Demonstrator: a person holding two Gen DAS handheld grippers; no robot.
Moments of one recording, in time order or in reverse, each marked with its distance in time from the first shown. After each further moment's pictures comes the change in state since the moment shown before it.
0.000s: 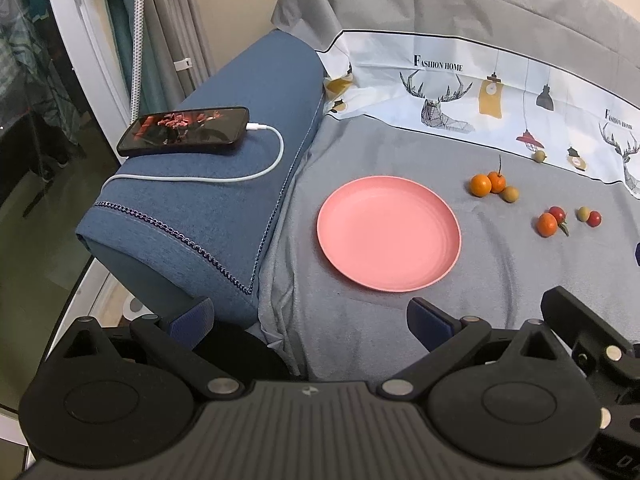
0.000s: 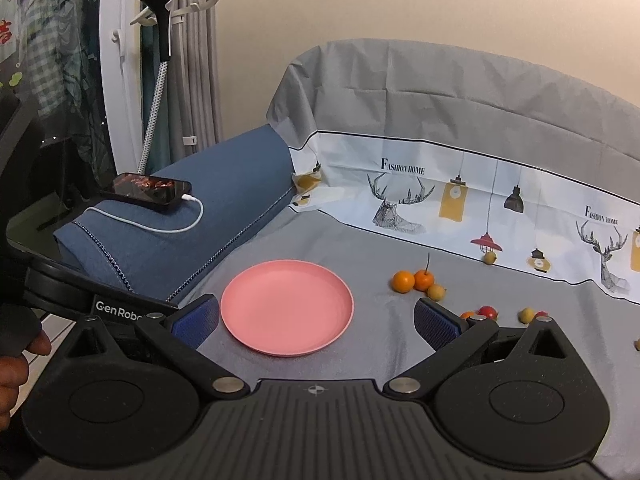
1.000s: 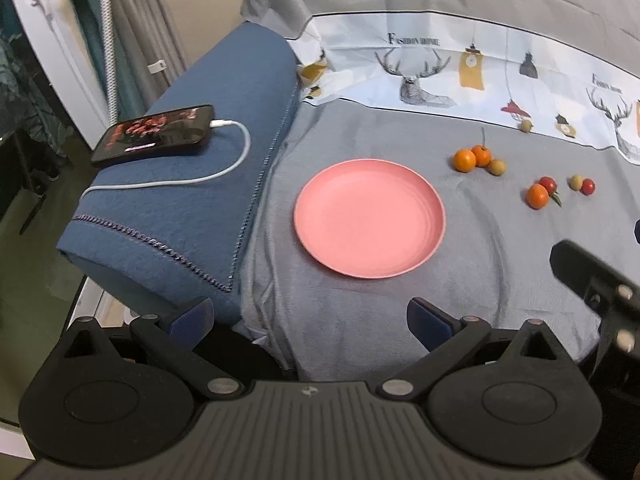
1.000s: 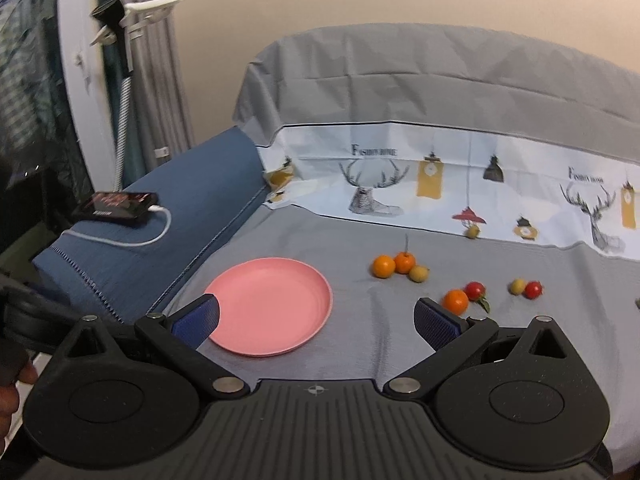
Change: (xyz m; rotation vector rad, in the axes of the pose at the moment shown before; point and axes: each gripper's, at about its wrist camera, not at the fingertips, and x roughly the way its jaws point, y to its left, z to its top) left arm 0.009 -0.028 0.003 0.097 0.042 -0.008; right arm 0.009 -0.039 -0.009 0.159 0.006 -0.019
